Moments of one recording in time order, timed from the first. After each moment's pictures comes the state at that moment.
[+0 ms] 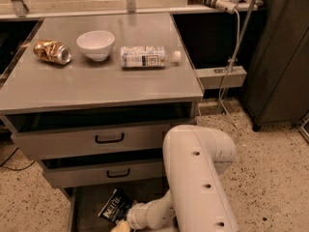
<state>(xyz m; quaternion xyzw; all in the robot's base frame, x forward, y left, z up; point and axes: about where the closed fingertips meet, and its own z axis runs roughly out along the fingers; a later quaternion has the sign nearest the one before) 0.442 0.142 0.226 -0.40 0.84 0.29 0.24</state>
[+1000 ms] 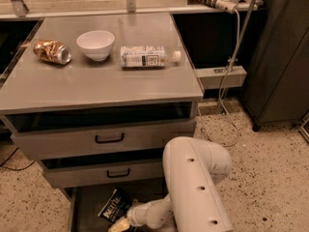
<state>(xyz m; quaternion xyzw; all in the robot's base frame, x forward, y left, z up) 0.477 0.147 0.175 -0.38 0.84 0.29 0.27</state>
